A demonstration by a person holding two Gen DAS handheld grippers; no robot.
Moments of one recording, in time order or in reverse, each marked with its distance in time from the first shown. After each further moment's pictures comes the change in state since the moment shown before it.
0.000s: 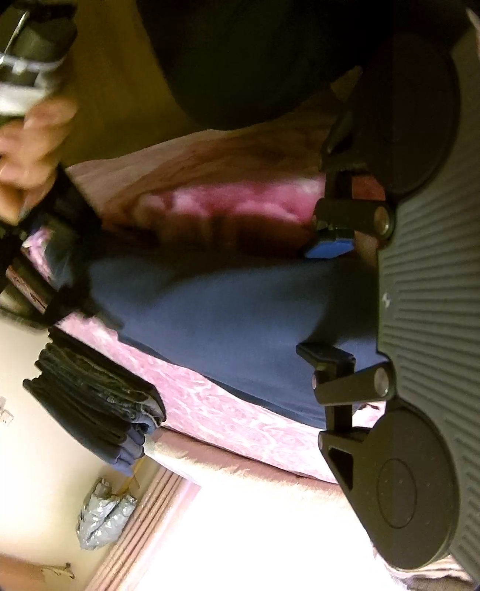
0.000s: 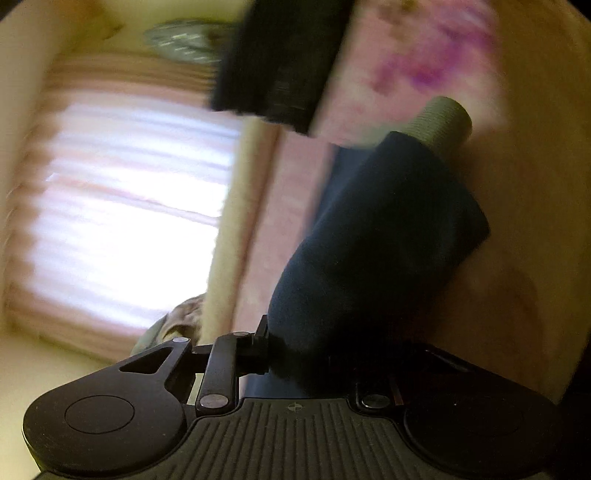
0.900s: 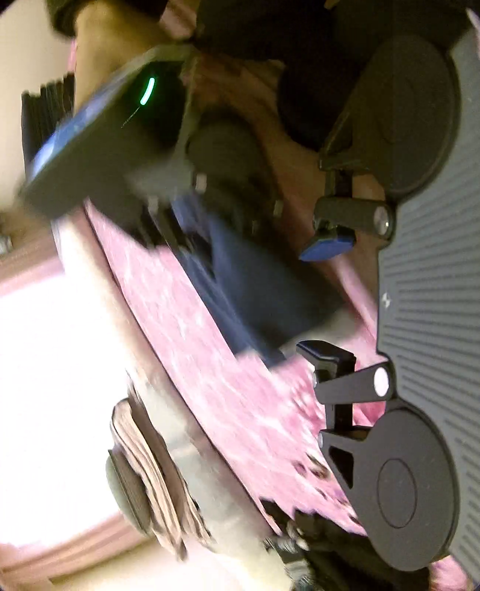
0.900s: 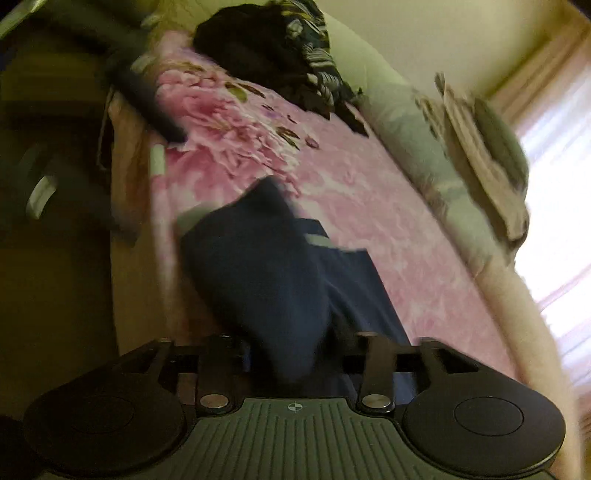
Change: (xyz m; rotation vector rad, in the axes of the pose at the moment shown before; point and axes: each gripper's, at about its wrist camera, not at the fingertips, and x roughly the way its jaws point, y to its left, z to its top) left arm -0.231 0.002 -0.211 -0.804 0.258 0.391; right arm 0.104 0.144 -0.415 -2.223 0.603 0.352
